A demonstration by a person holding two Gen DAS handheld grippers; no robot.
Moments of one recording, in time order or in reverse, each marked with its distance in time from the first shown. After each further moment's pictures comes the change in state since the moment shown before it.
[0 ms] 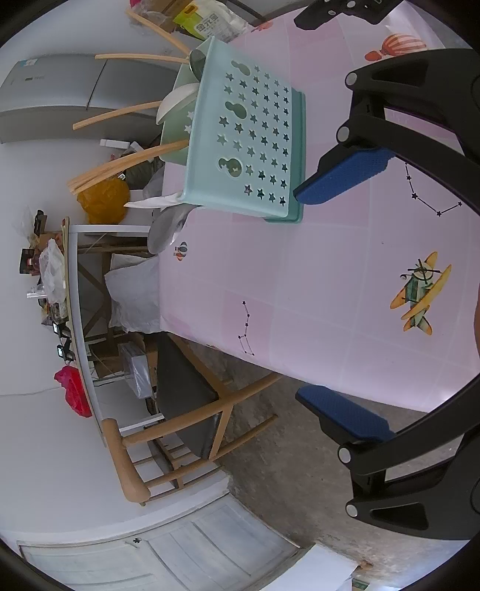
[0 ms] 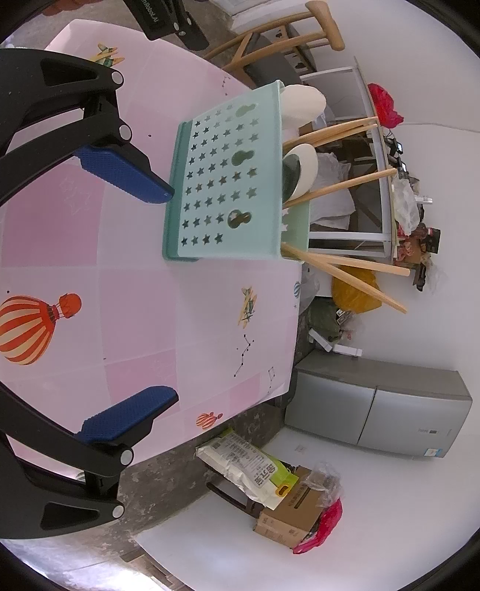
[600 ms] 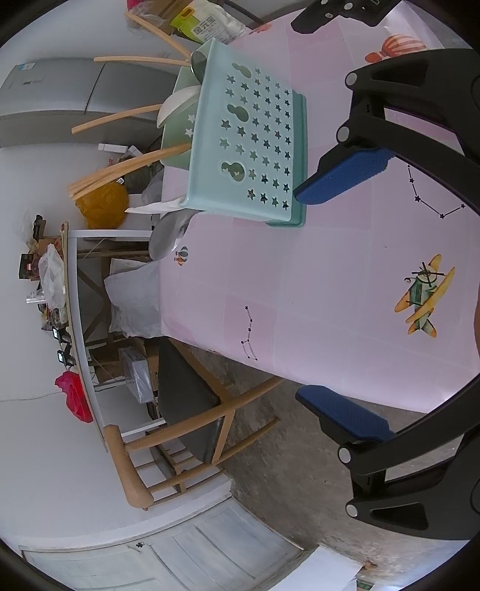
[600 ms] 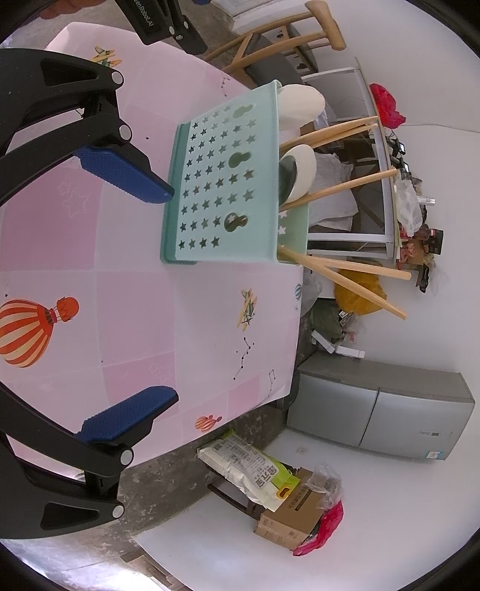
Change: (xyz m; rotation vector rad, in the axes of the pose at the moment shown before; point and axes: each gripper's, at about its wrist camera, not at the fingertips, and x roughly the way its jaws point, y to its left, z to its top) left arm 0.000 0.004 0.005 0.008 0.001 -0.020; right arm 0.001 0.005 0.005 0.002 0.012 0.004
